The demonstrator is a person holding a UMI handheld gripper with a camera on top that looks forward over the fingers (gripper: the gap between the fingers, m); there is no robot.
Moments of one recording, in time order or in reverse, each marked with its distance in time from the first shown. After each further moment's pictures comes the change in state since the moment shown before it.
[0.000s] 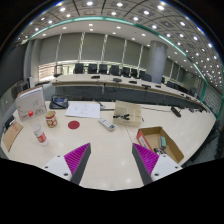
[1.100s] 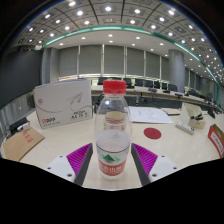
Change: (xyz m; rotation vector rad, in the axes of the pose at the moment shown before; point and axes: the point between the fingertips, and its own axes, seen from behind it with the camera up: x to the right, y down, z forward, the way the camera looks) arm -0.425 0.023 0.172 0.192 -0.225 0.020
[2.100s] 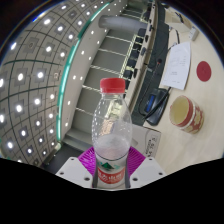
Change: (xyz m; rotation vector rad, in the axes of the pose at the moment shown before) arm -0.133 -0.200 0.074 0.138 -0.488 1.180
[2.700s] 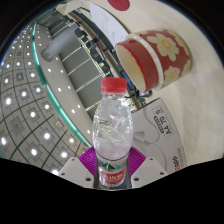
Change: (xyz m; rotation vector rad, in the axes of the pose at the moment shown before) arm 0.021 -0.015 0.047 -0.011 -0.193 0.824
